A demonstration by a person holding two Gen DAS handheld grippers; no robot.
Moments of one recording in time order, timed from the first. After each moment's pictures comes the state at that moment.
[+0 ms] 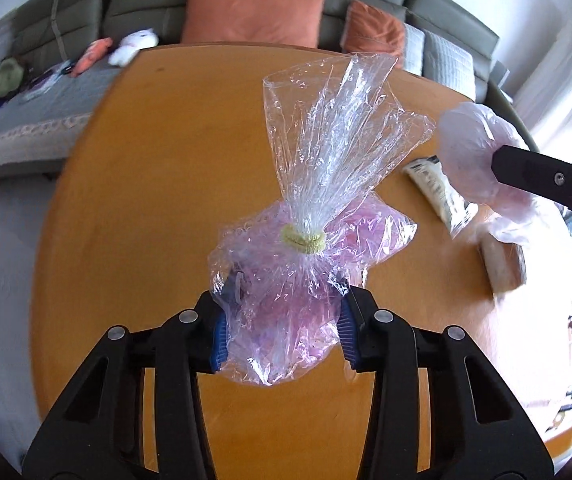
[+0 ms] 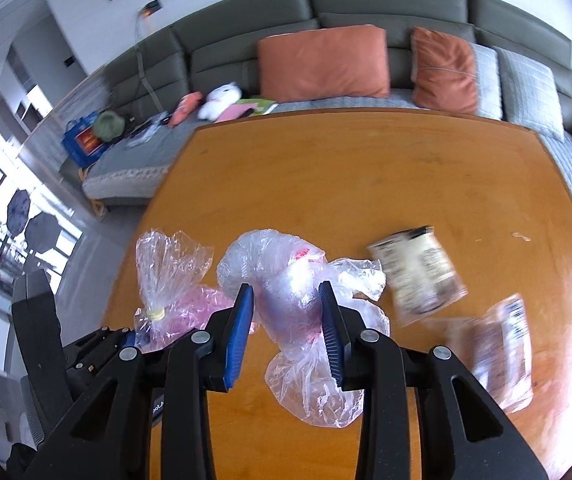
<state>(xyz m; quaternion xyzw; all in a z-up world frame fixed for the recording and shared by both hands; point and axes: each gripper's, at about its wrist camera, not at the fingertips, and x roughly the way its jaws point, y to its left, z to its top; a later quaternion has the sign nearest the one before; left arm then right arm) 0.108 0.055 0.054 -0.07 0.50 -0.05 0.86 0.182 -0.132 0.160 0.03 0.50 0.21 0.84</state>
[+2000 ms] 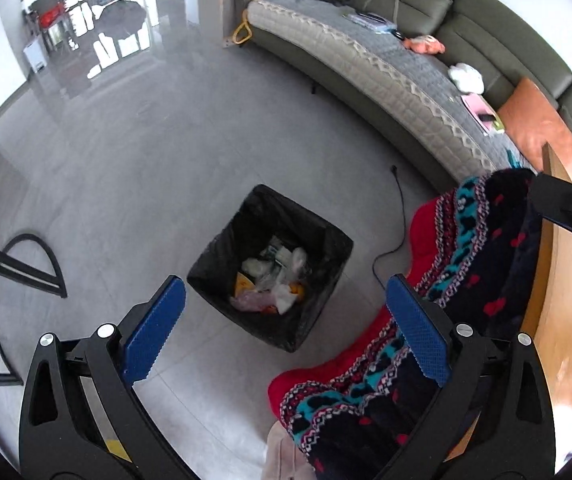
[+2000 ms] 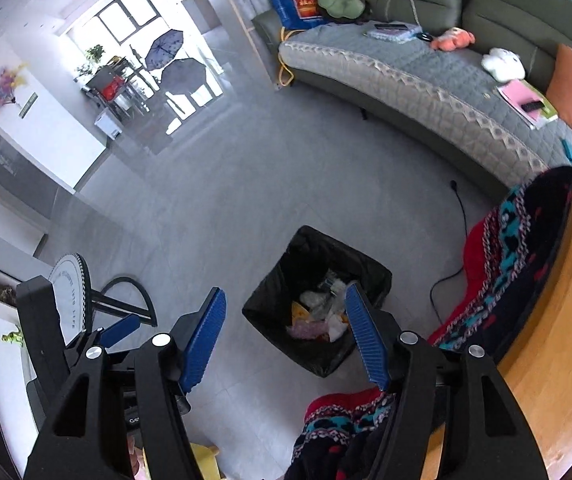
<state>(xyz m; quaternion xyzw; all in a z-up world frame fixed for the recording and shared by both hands) -0.137 0.433 0.021 -0.27 0.47 0.32 0.78 0.022 0.307 0.129 -0.13 0.53 0.49 0.68</state>
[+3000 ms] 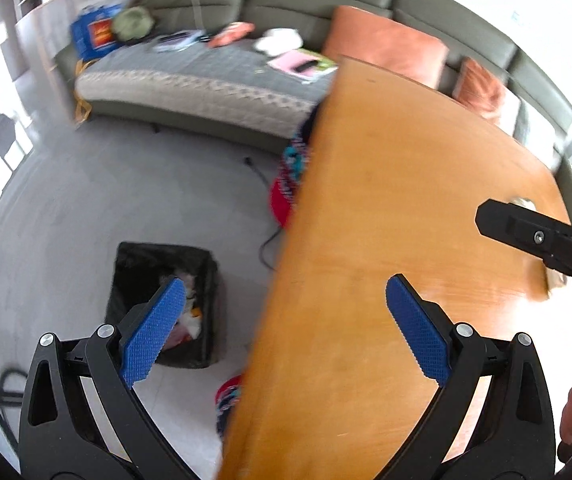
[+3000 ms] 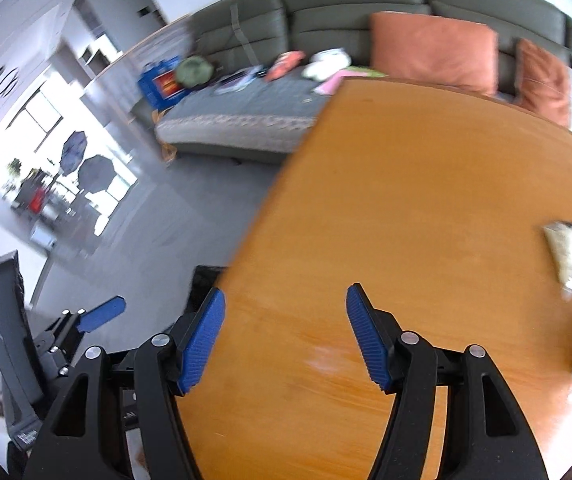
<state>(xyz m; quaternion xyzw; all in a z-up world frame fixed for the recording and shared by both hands) -0.008 0.204 0.084 -0.12 0.48 0.10 0.86 0.105 0.007 0.160 0.00 0.51 0.31 0.80</state>
